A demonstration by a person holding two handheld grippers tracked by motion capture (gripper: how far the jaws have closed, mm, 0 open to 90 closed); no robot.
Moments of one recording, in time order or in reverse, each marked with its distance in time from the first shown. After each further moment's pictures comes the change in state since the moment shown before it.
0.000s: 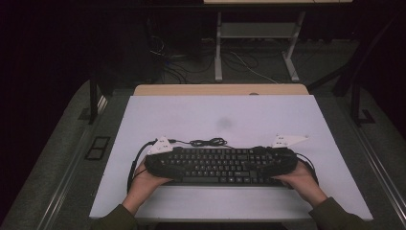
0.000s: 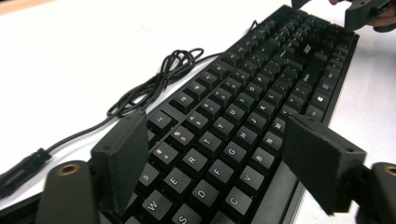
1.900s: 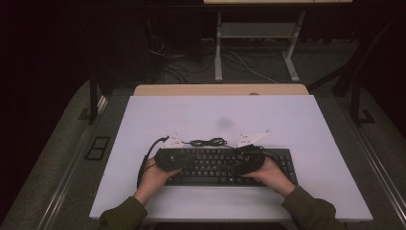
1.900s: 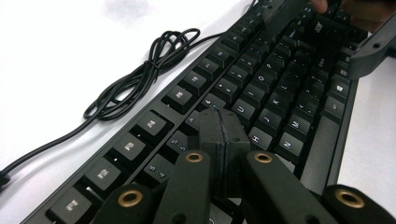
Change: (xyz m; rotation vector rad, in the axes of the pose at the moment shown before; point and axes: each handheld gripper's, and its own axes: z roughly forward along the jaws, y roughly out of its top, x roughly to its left) left arm 0.009 0.003 0.038 0.108 -0.058 0.011; right arm 0.026 0.029 0.075 0.093 0.136 -0.066
